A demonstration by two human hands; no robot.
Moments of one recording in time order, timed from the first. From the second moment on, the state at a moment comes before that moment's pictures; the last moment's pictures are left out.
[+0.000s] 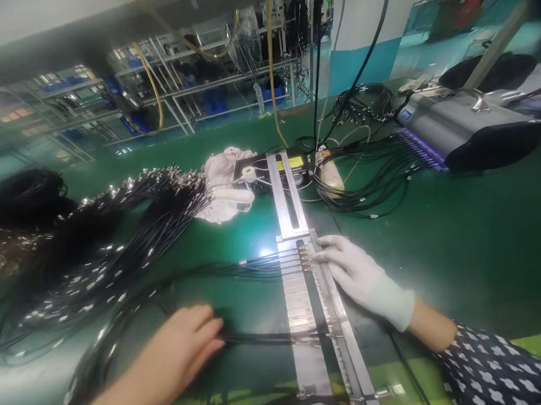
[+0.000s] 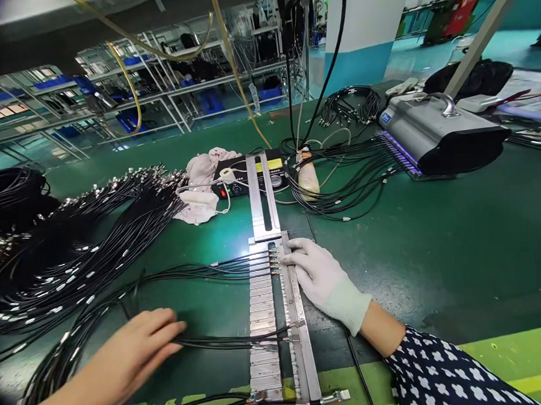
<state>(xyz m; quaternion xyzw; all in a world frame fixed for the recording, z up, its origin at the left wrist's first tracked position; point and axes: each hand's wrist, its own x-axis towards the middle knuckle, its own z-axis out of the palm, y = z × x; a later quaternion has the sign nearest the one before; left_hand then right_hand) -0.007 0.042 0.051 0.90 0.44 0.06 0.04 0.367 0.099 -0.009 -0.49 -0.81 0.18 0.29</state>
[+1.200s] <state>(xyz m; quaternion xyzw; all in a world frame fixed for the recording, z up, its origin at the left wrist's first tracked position) 0.117 0.087 0.009 0.88 0.43 0.12 0.16 0.355 0.093 0.001 -0.38 -0.85 0.19 0.32</state>
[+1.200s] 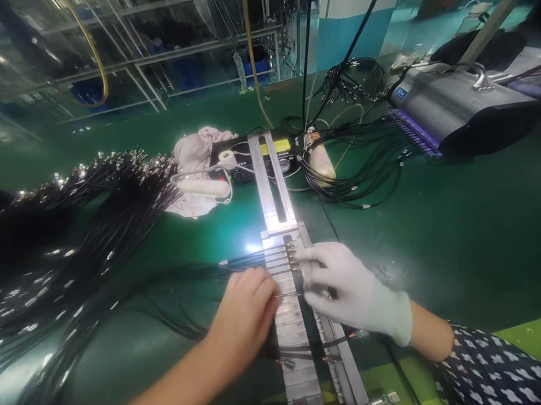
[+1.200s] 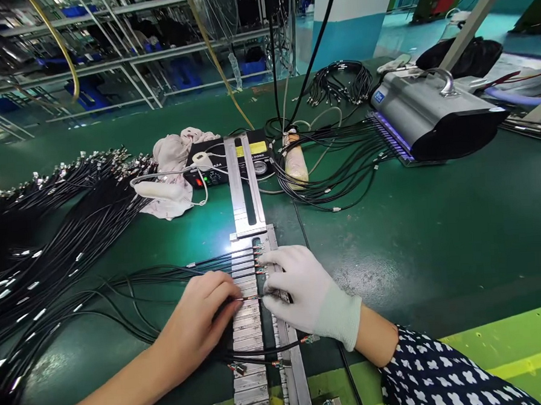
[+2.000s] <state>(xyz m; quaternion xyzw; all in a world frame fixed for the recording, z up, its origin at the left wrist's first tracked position) 0.080 0.096 0.002 0.91 0.33 0.22 0.12 0.362 0.099 -0.007 -0.42 -0.77 0.26 0.40</state>
